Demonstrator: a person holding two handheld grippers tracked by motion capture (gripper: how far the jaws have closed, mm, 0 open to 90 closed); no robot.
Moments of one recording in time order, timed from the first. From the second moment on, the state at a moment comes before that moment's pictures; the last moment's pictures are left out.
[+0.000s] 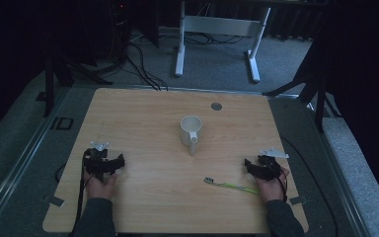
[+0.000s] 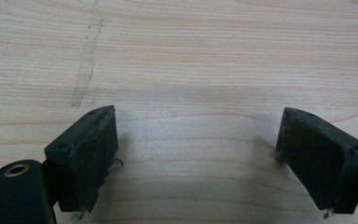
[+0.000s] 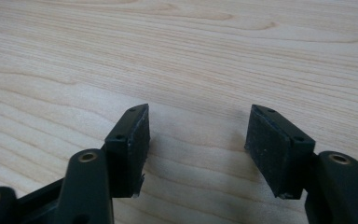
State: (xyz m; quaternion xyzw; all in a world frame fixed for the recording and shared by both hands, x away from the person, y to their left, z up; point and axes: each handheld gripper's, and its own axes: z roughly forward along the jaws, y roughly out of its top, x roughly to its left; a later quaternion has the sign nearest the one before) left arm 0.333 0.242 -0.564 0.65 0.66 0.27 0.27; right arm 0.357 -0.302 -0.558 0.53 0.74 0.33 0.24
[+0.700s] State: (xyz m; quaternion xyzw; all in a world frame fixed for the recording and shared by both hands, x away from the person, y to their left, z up) left arm 0.333 0.242 -0.564 0.65 0.66 0.27 0.27; right arm 0.351 -0.327 -0.547 0.52 0.75 0.36 0.19
